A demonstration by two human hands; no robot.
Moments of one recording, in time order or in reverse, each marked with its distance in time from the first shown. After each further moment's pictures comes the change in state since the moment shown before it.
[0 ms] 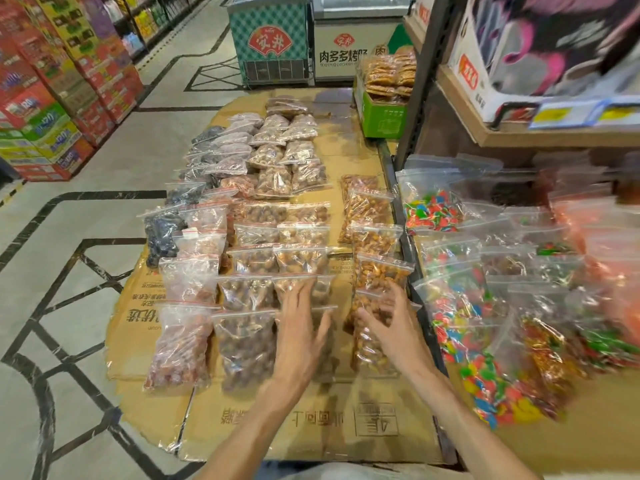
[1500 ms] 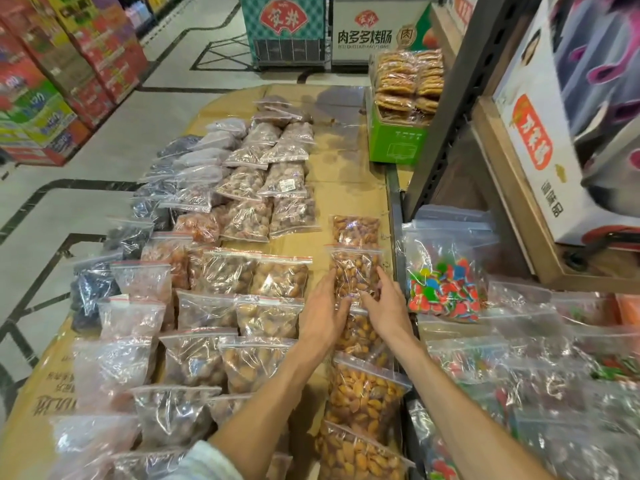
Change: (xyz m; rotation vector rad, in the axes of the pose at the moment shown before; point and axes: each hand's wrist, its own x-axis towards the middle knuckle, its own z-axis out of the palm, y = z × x) left_hand 0.267 -0.012 0.147 0.055 -0.199 -0.211; right_hand 0.307 -0.015 -0.011 -0.199 -0.019 0.085
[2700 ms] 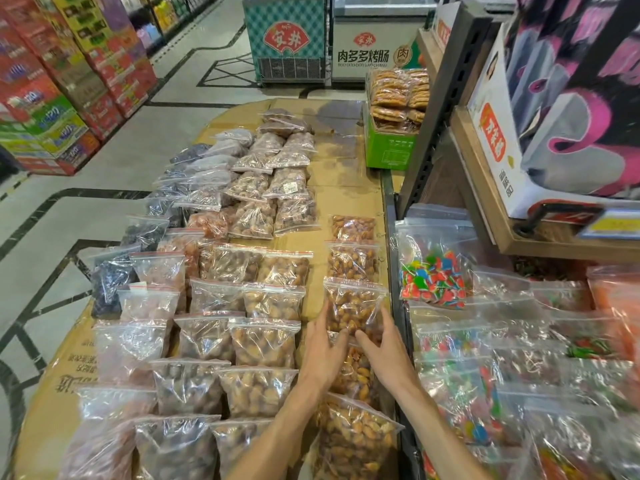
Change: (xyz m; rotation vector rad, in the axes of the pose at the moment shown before) left_hand -0.104 0.009 -0.001 -0.320 -0.034 -0.170; right_hand -0.110 0.032 -0.009 0.137 -0.093 0.053
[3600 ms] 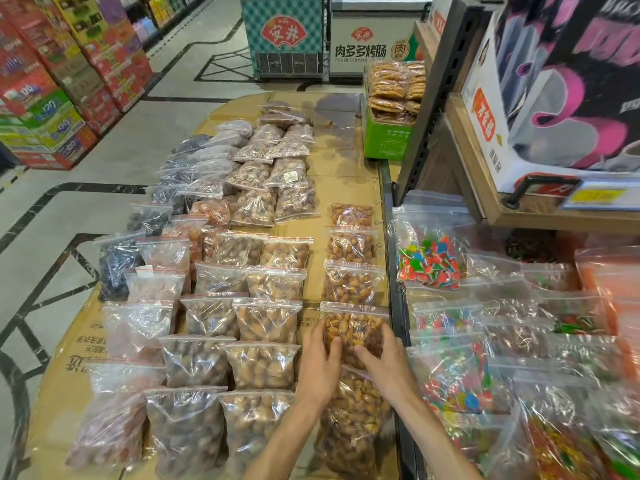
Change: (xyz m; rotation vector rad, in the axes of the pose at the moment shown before) left_hand -0.055 -0.027 0.007 0.033 0.048 -0.033; right_hand -0.049 0.032 0.007 -0.071 -0.038 0.071
